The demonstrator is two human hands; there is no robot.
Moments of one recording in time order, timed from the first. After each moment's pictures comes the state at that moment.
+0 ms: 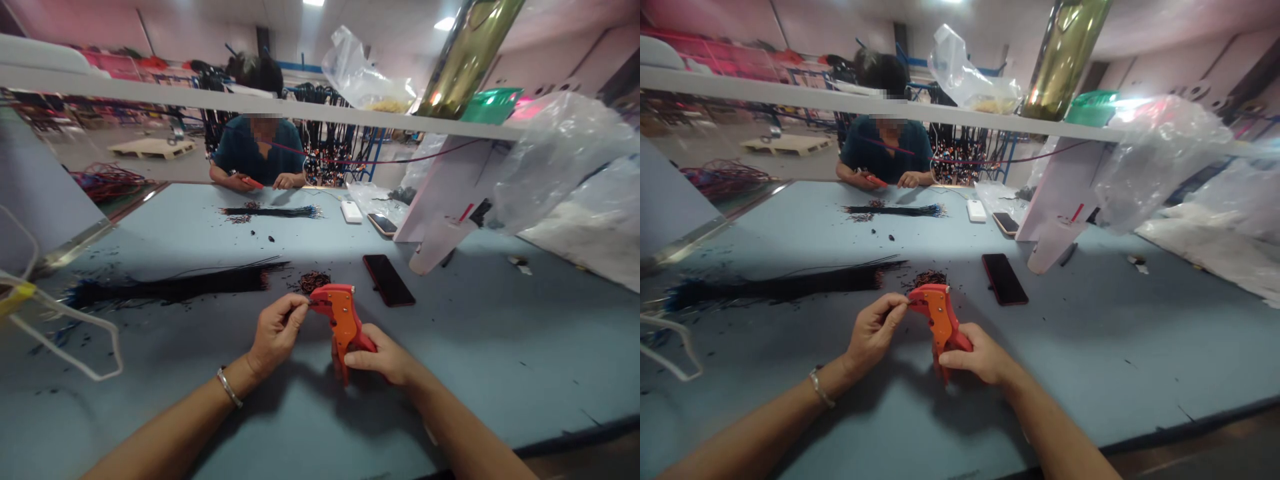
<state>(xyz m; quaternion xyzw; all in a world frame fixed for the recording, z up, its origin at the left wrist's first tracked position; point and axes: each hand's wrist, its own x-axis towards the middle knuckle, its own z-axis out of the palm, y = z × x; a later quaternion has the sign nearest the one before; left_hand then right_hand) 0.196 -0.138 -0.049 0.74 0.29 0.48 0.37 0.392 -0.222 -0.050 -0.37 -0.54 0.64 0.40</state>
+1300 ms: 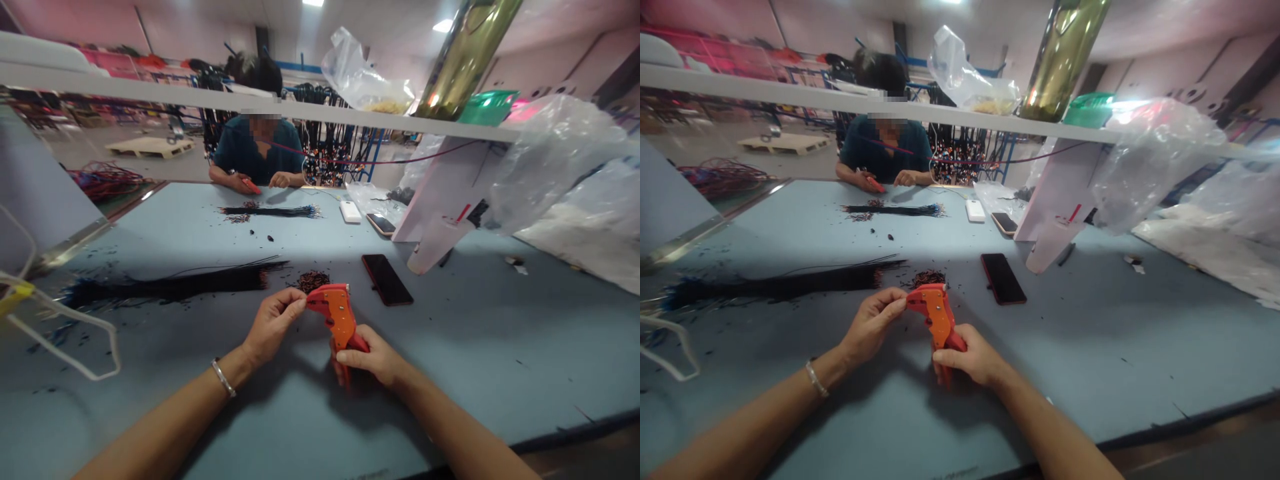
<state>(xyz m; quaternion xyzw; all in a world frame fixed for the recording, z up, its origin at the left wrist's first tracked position) 0.195 -0.124 -0.056 0.63 0.30 0.41 0.58 0.382 -0.223 -0.061 -0.39 -0.51 0.65 0.41</state>
